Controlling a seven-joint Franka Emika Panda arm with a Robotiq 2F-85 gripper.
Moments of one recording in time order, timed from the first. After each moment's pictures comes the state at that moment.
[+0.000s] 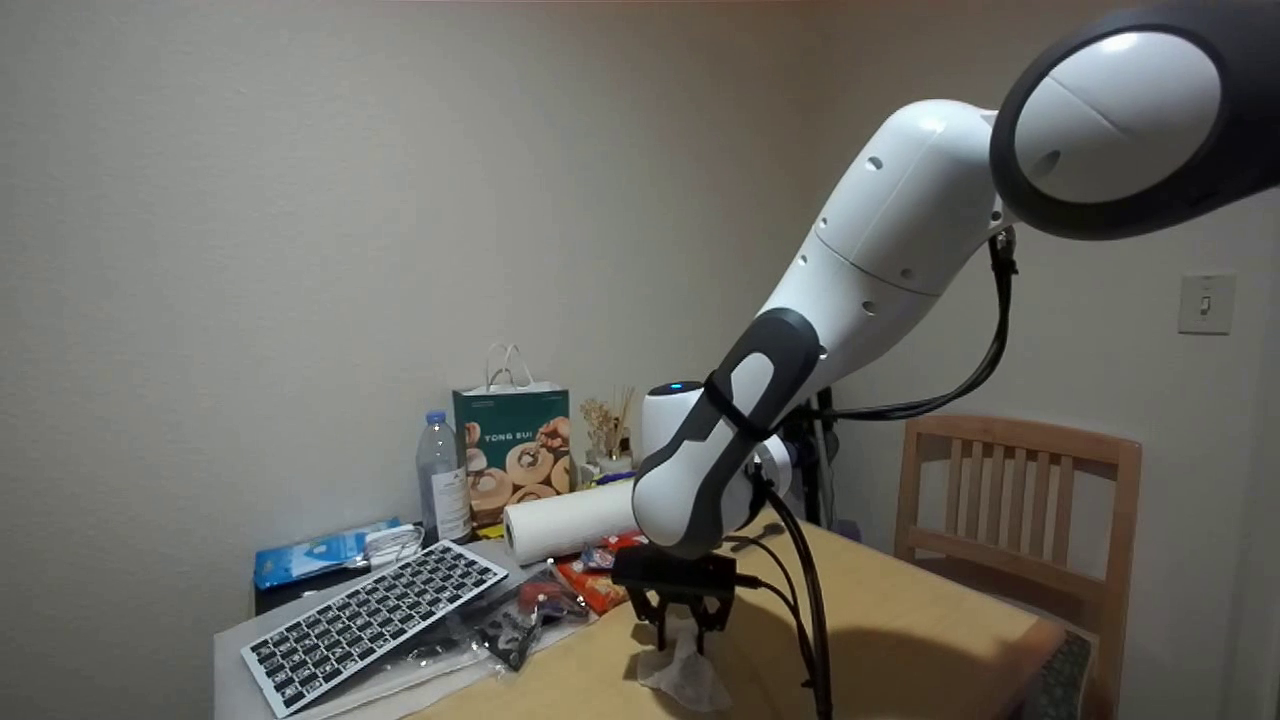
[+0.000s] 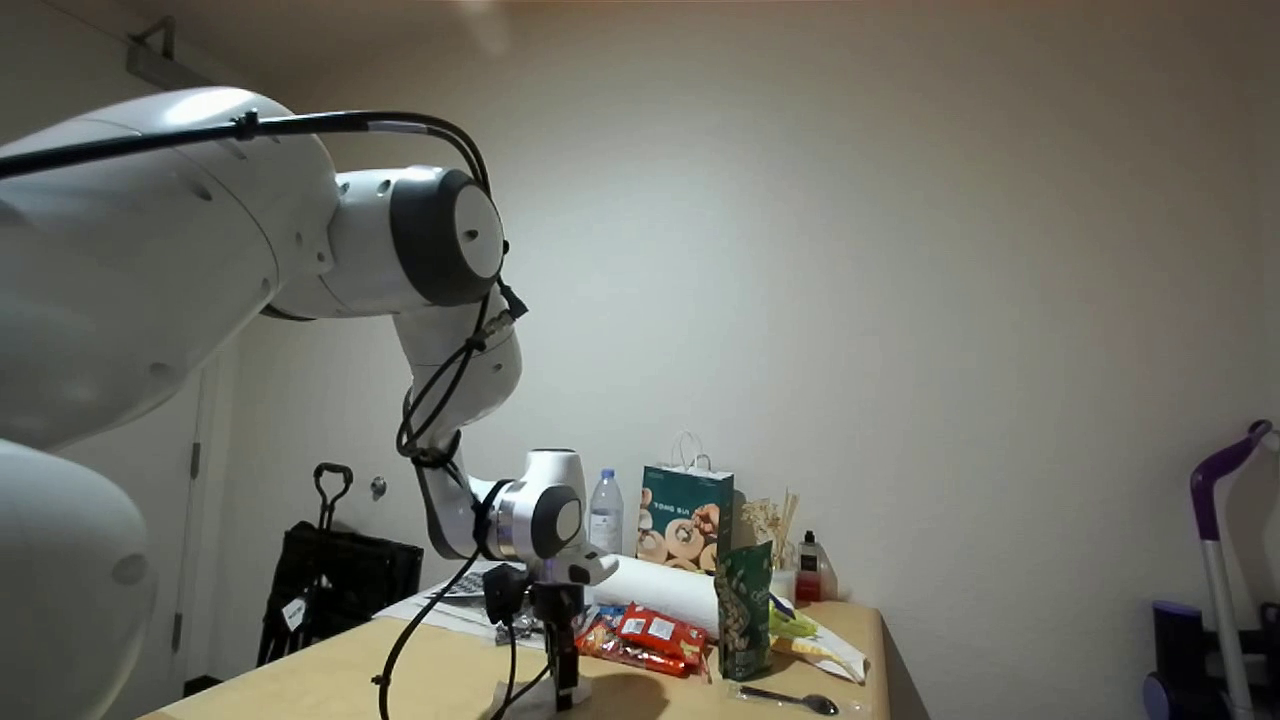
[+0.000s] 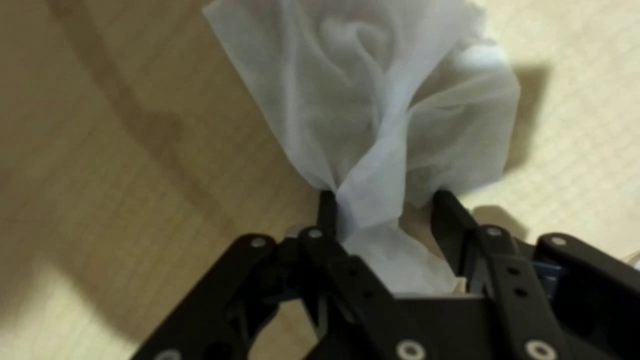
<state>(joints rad) 0.27 0.72 -0.13 -1.81 0.04 2.61 1.01</state>
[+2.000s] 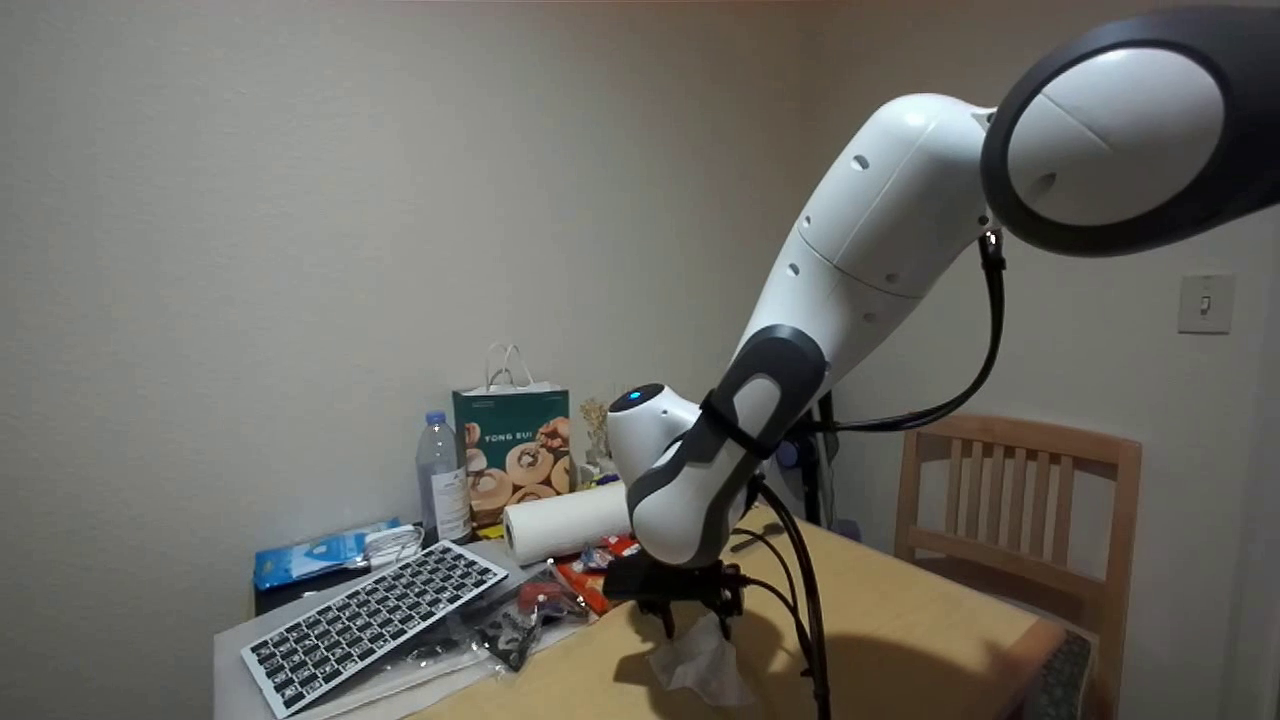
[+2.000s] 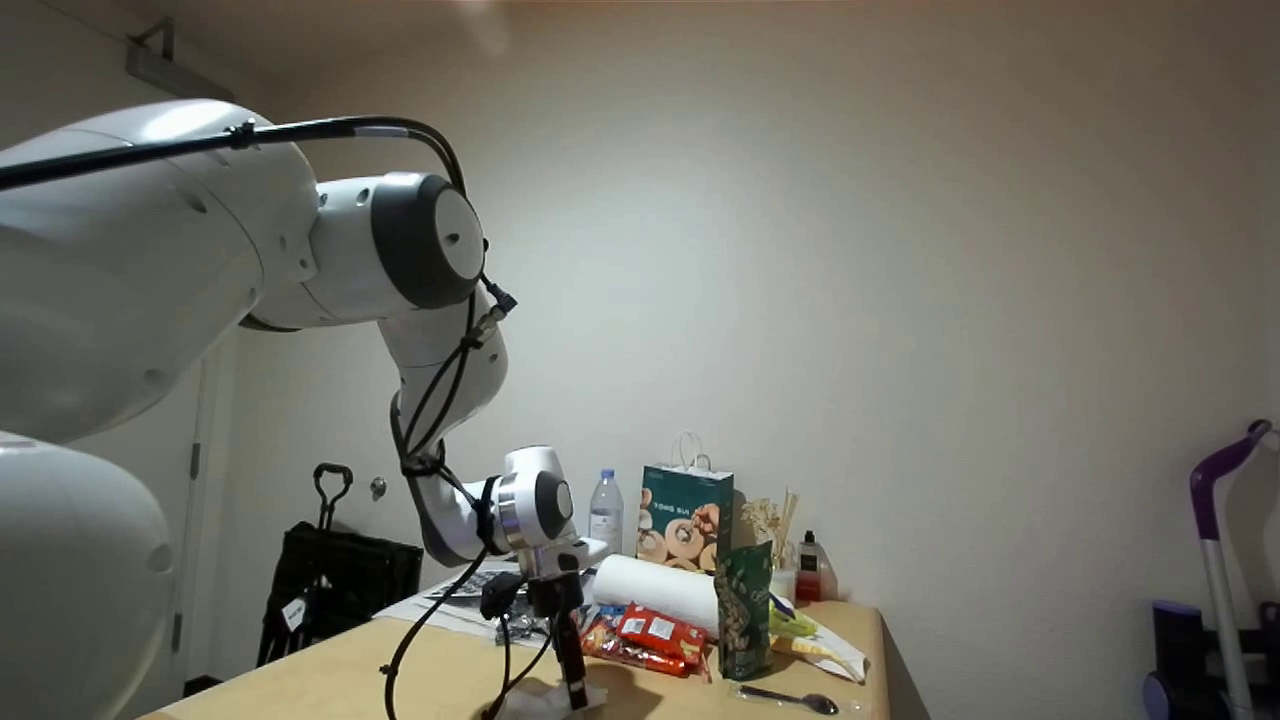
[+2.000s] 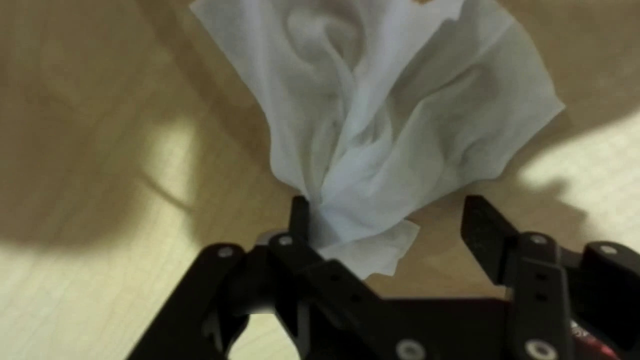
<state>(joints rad) 0.36 0.74 -0.21 -1.75 -0.20 2.46 1.28</state>
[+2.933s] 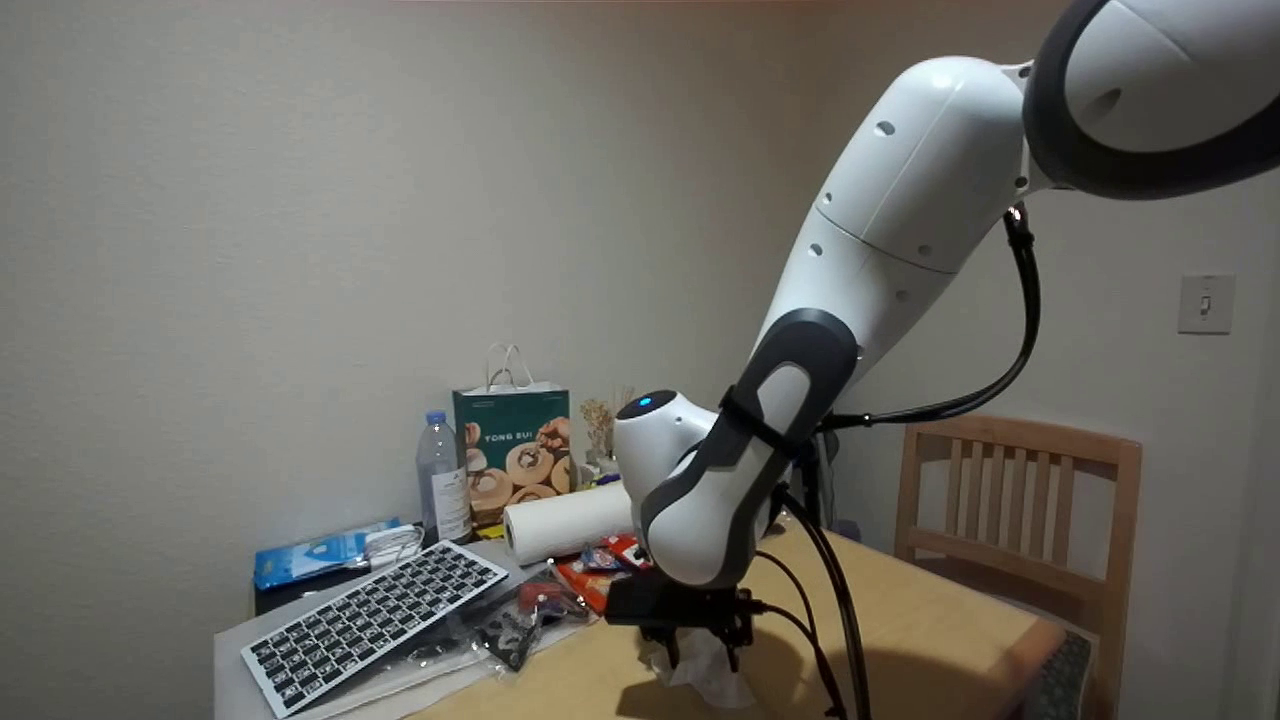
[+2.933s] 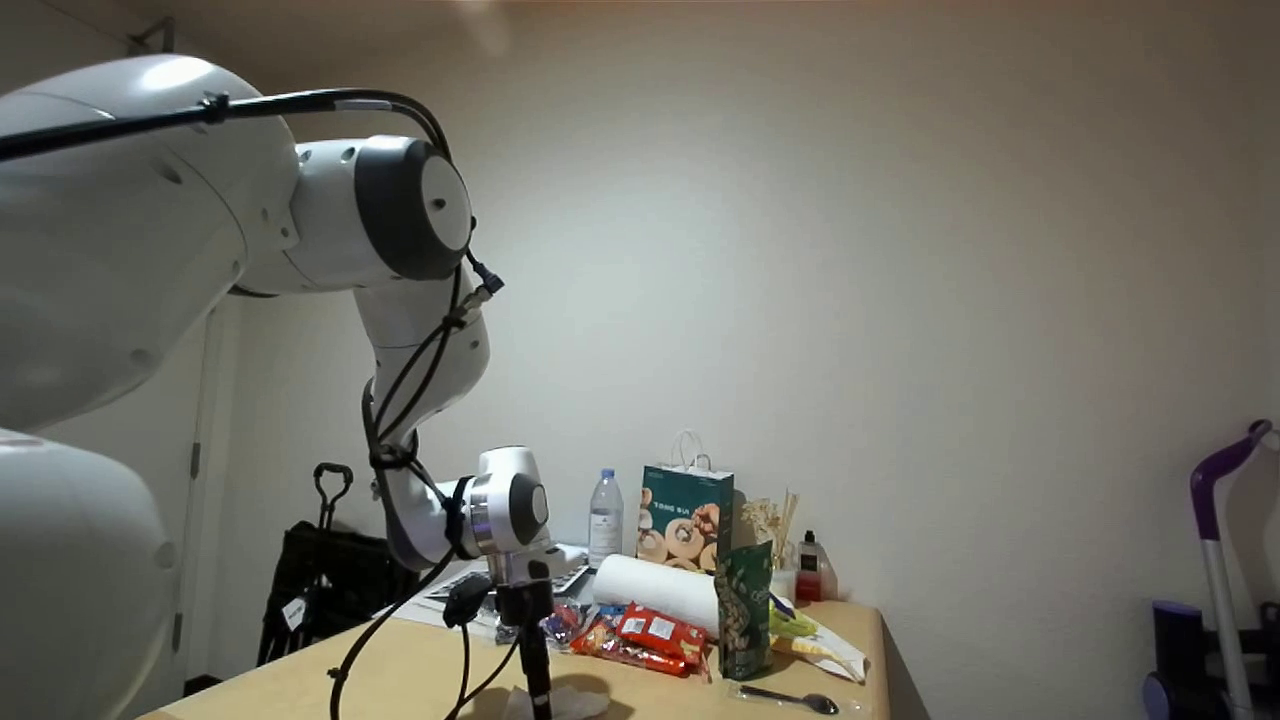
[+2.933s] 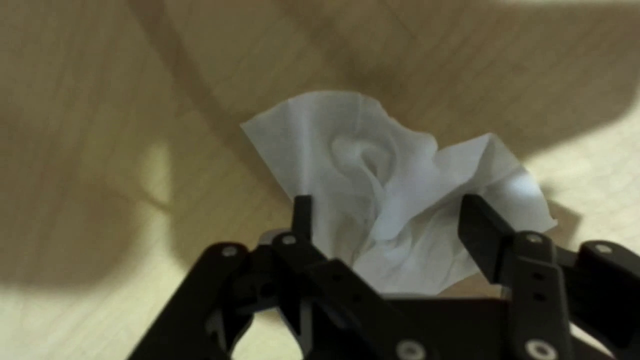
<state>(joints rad) 0.38 0.65 -0.18 -1.91 -0.20 2.52 1.32</state>
